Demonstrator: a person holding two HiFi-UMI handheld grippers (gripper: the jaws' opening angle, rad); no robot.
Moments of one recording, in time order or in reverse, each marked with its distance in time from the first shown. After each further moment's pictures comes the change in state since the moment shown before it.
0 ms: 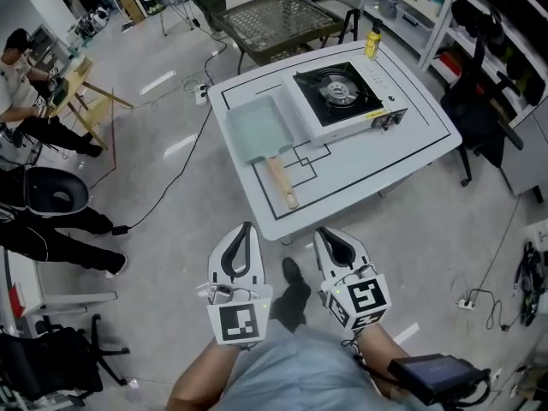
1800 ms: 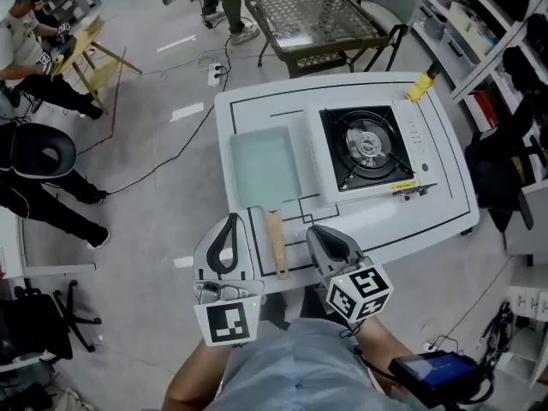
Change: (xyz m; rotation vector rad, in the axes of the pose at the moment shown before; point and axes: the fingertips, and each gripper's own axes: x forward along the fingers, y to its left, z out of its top) left arm 0.185 0.075 -0.011 -0.059 0.052 0.231; right arm 0.193 -0.102 0.019 0.107 0.207 0.245
